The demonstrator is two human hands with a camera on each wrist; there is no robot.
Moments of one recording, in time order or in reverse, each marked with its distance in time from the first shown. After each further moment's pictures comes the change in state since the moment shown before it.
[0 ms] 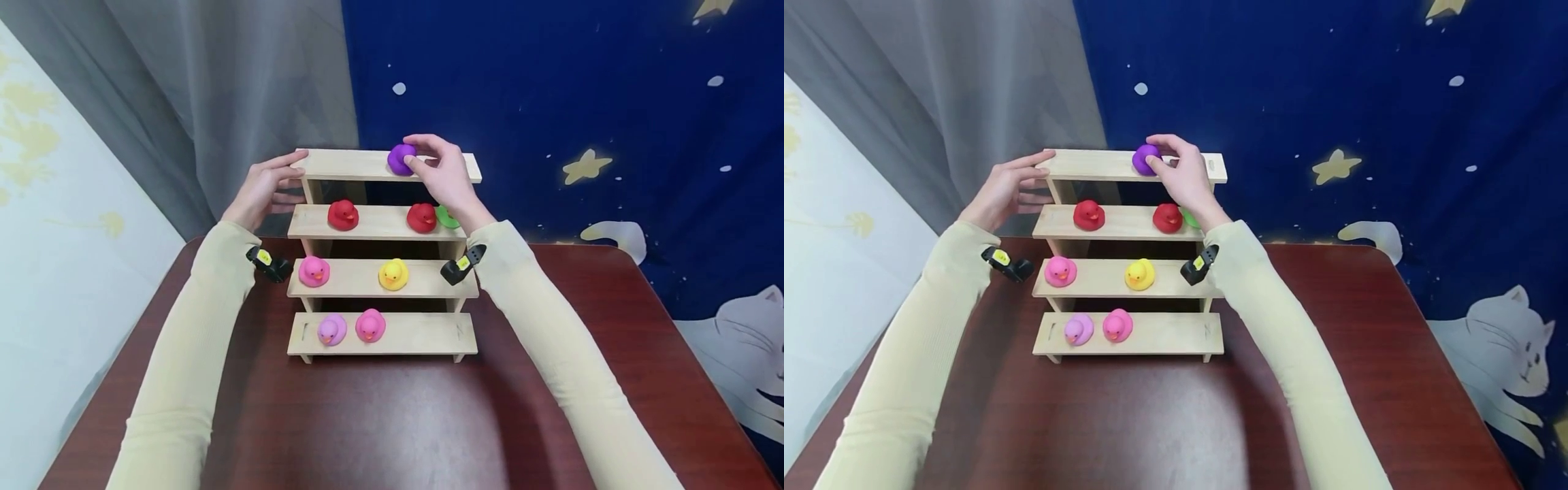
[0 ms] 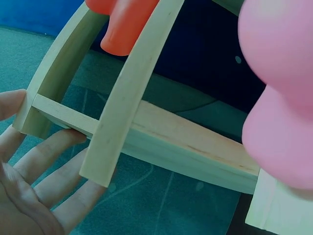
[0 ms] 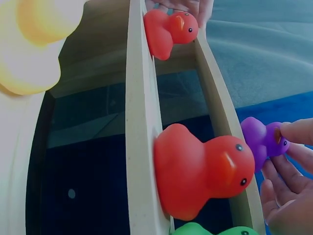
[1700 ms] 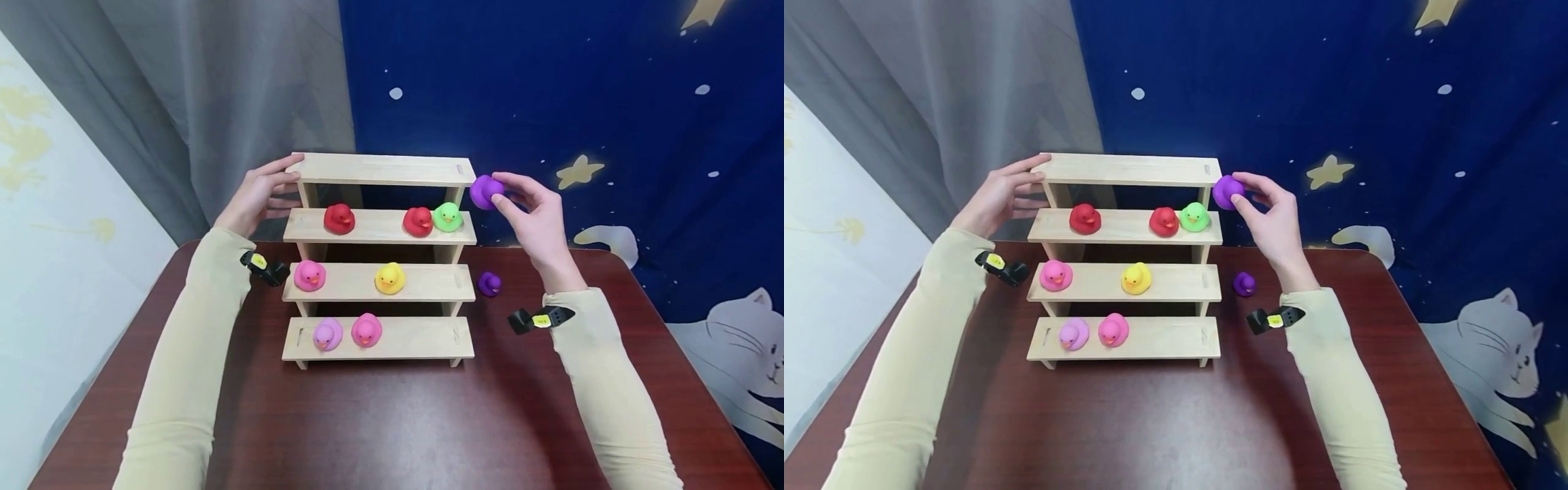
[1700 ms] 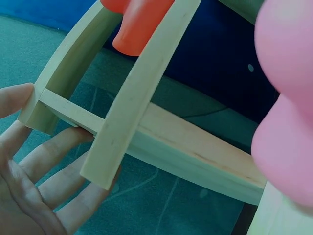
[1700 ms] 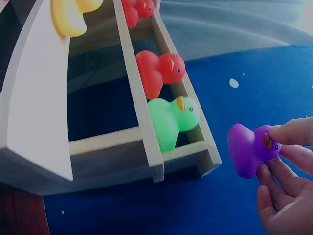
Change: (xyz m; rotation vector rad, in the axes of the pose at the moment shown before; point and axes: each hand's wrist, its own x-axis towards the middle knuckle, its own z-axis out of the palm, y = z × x) left_hand 0.006 -0.003 0.003 -0.009 -0.030 0.001; right_hand -0.087 0.025 -0.099 -0.016 0.241 -0.055
